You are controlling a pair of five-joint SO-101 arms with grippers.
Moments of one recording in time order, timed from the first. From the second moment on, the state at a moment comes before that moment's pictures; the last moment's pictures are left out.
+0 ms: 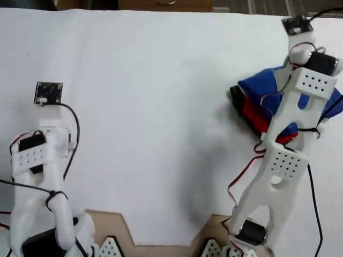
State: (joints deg) left arm -29.0 -25.9 52.6 45.3 -17.2; right arm 16.9 50.8 -77.5 100.2 33.3
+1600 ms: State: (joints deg) left arm -63.6 -2.0 12.5 44.7 -29.6; right arm -12.1 37.8 -57.2 100.4 28.4
